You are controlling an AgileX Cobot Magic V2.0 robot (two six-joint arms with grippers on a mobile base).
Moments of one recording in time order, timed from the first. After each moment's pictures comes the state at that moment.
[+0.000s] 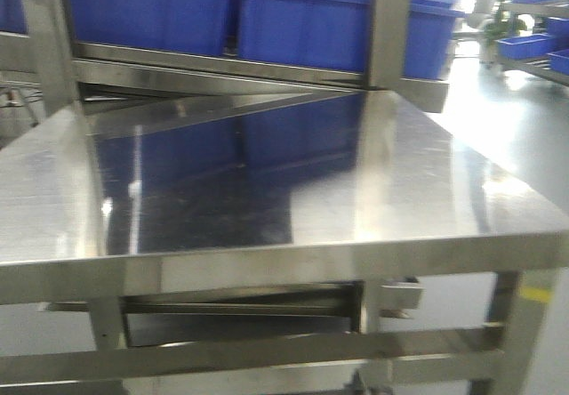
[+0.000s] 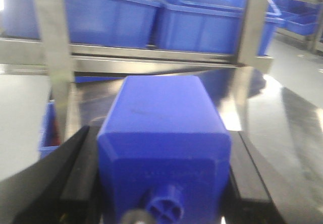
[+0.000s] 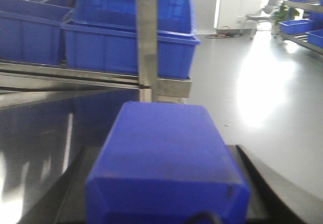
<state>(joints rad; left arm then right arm) -0.19 0.36 -0.41 -0.20 0.24 0.14 0.02 0.24 -0.40 0.03 0.26 0.04</state>
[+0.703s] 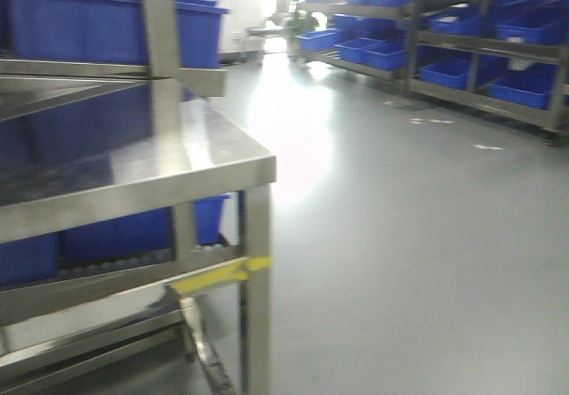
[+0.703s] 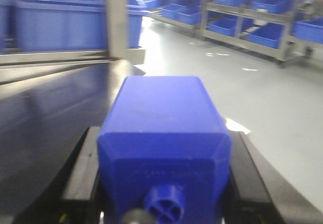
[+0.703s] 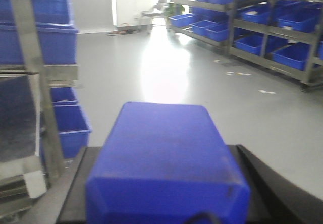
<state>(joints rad) -0.19 0.36 -0.41 -0.20 0.24 0.14 0.02 0.24 -0.40 0.03 0.26 0.04</state>
